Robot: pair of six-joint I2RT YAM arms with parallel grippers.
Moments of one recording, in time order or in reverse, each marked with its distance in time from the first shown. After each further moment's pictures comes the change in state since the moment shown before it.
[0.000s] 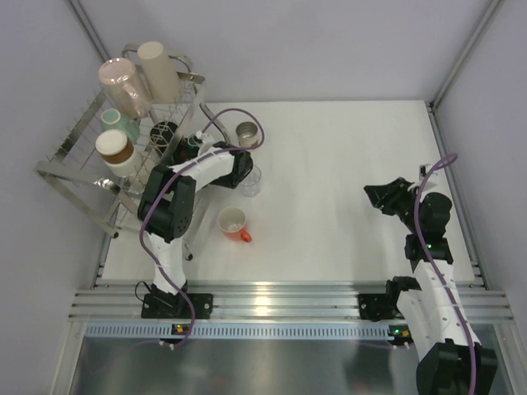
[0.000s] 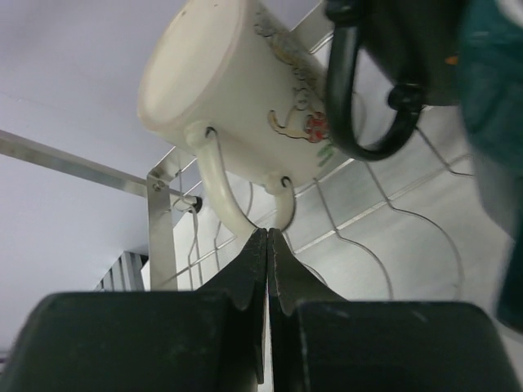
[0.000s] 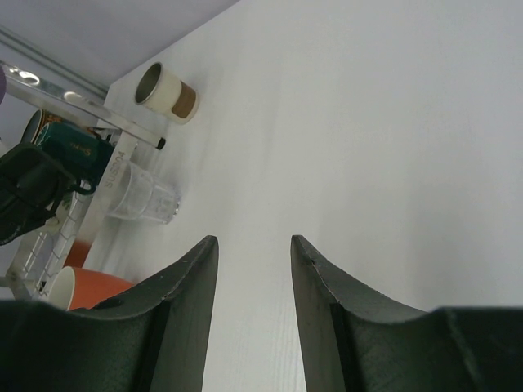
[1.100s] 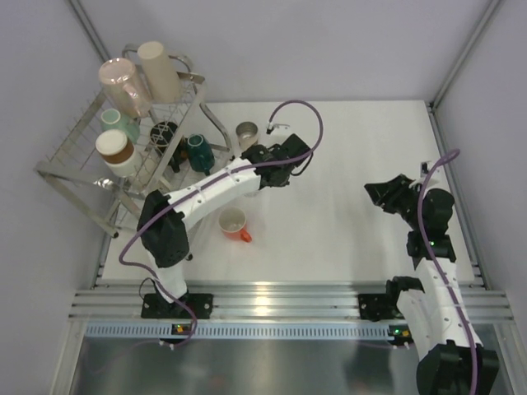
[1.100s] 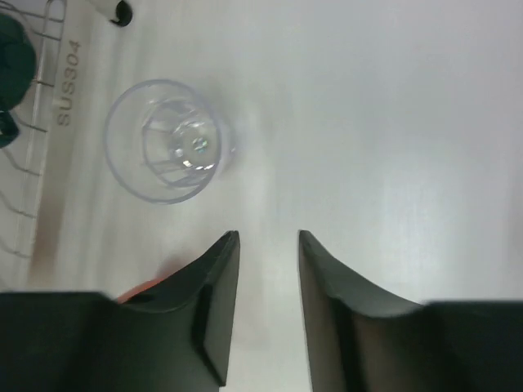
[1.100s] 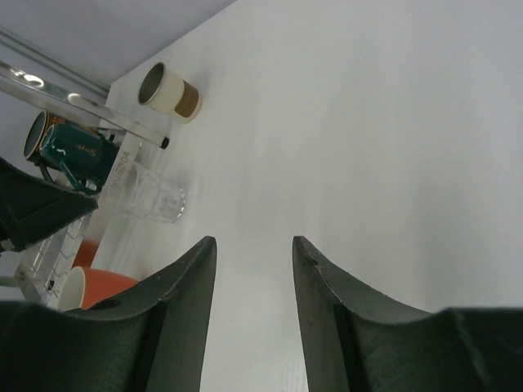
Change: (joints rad) left arm -0.423 -0.143 0.249 0.396 0.724 0.542; right arm 0.000 0.008 0.055 -0.067 -0.001 0.002
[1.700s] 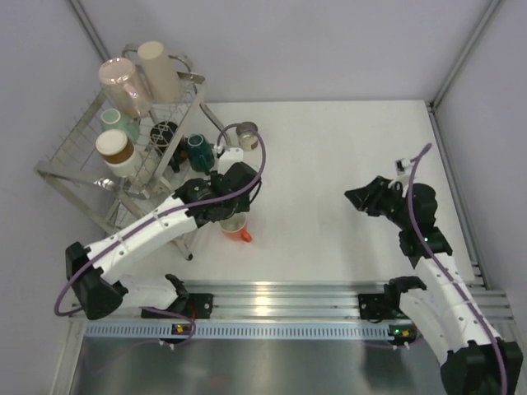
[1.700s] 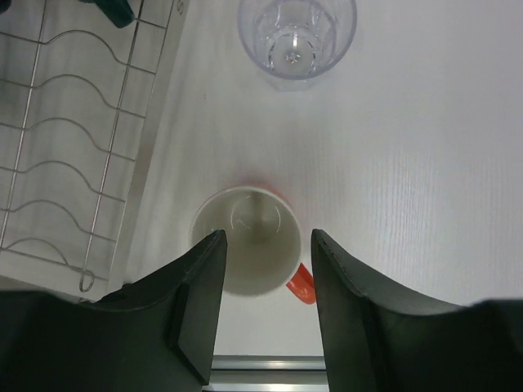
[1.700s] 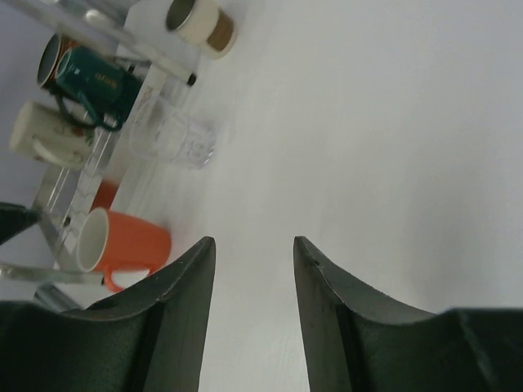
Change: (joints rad) left arm 0.002 -0.524 -0.445 0.029 0.049 0.002; right arm 0.135 -0.010 0.036 -0.110 0.020 -0.011
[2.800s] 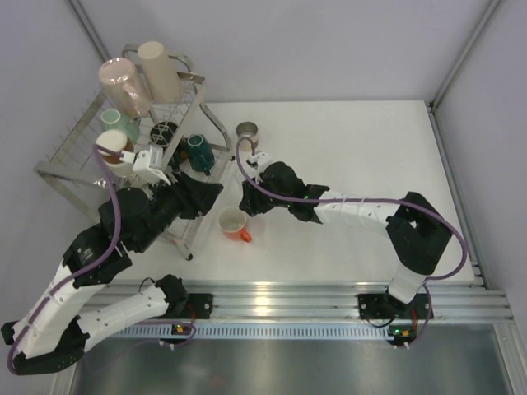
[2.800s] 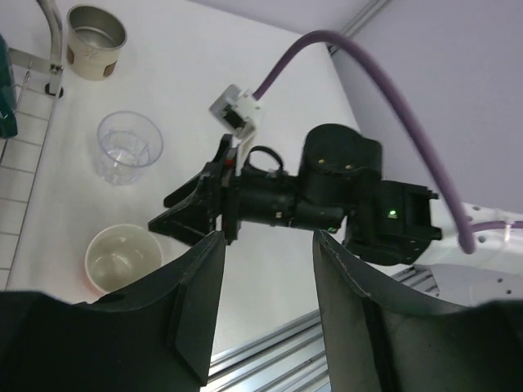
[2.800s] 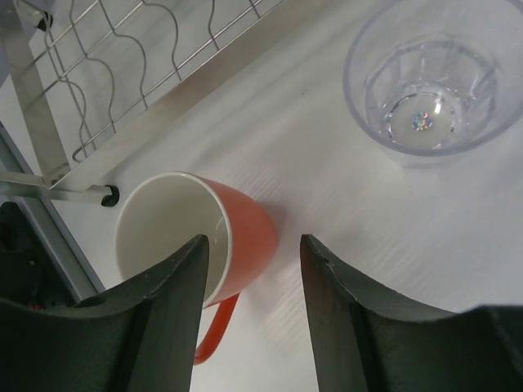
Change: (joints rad) left arm 0.001 -0.620 -0.014 0.150 0.221 -0.029; right arm 0.917 1.038 0.673 0.142 0.365 -0.190
